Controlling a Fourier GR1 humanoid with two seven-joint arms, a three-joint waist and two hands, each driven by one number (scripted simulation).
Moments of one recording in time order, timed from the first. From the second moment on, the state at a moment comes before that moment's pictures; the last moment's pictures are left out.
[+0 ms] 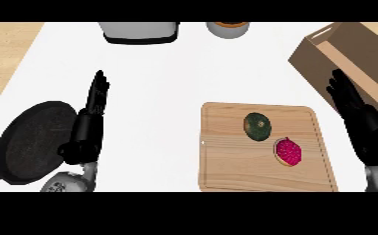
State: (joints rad) left arm -0.10 0.25 -0.29 -1.54 0.08 0.45 -0.14; right arm -0.04 -0.58 0.17 -1.68 -0.28 -0.26 0.15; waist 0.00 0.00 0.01
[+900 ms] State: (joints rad) left arm -0.01 0.44 -0.07 -1.60 0.41 0.16 0.12; right arm -0.01 -0.70 -0.03 -1.57 -0.34 0.35 -0.63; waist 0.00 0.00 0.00
